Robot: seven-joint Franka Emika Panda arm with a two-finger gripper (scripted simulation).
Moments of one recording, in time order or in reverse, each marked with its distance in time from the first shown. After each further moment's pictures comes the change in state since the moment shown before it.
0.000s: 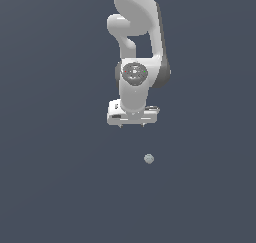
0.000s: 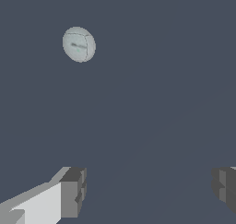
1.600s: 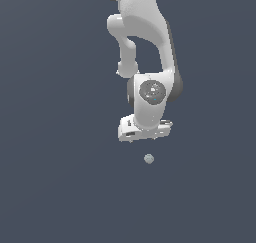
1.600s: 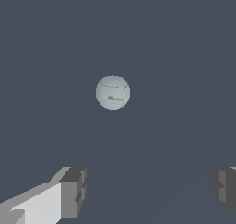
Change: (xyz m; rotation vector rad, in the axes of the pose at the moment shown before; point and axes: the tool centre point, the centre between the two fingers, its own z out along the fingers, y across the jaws) arm 0.064 -0.042 0.016 -0.001 0.047 -0.067
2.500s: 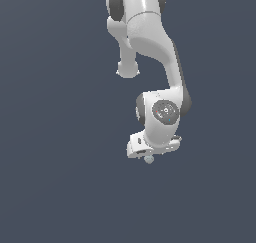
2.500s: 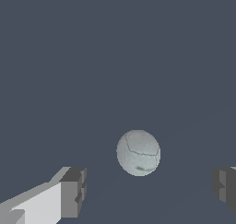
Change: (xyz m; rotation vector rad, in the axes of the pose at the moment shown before) arm 0.059 -0.026 0.030 -0.008 0.052 -0.046
